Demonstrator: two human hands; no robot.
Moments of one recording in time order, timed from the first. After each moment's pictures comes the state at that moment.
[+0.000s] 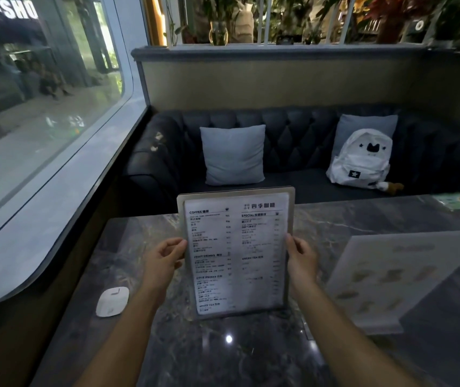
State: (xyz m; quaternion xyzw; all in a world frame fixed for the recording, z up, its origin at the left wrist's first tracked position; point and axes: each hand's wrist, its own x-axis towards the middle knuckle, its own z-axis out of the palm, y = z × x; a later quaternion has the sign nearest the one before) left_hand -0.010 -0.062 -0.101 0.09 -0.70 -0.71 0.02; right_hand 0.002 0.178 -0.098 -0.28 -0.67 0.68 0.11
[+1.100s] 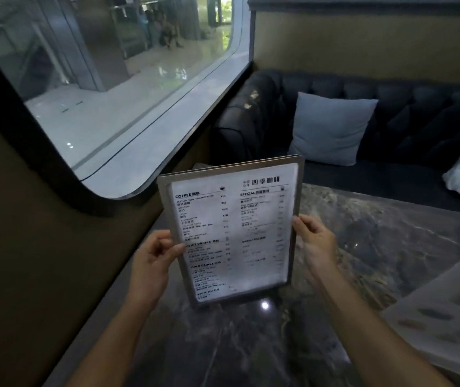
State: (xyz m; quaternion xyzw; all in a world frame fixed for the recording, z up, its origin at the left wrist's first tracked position) left_hand 0.133 -0.134 -0.098 0.18 -0.74 -0.62 0.20; right_hand 0.020 0.096 -0.089 -0.06 -0.67 0.74 -0.04
